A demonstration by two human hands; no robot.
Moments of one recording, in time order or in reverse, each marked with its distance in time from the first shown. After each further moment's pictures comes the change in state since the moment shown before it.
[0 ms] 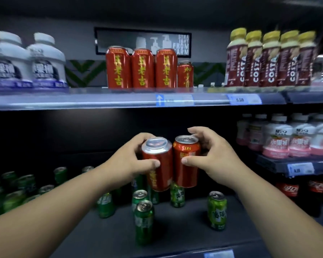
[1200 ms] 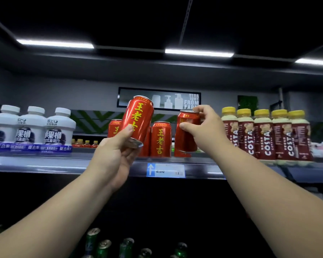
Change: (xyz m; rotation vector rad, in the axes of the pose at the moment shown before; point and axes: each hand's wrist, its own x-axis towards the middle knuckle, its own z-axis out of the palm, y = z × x) left_hand 0.090 0.129 -0.016 -0.791 0.635 0.029; right_hand 0.179 -0.096 -0.085 0.031 0.304 -0.258
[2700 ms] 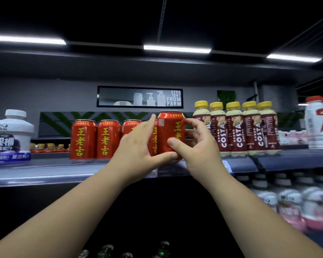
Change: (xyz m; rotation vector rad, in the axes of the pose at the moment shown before) left_hand 0.030 -0.055 0.063 1.415 -0.429 0.669; right_hand -0.059 0.040 -0.034 0.310 0.004 0.012
